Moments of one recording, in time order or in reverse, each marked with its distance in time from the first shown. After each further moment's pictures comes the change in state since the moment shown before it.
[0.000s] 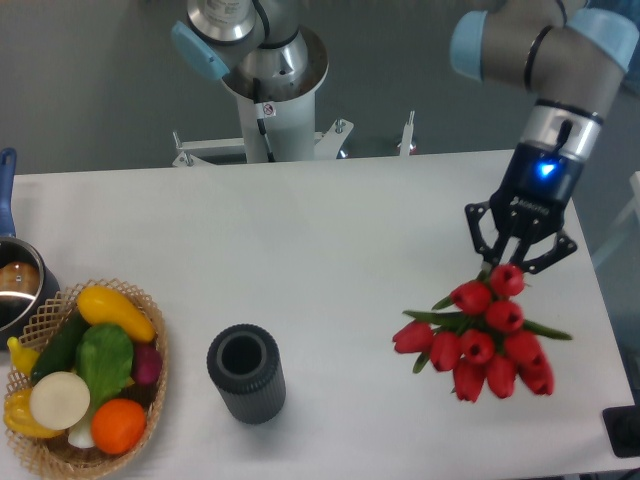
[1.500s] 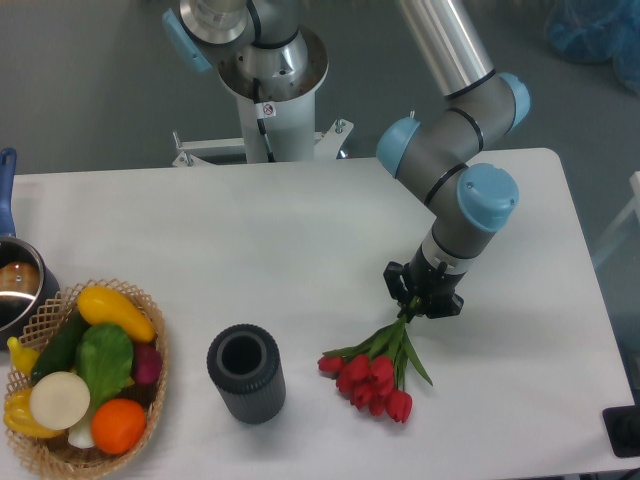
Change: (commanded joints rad) arm -0.230 -0.157 -0.124 -0.067 0.787 0.002
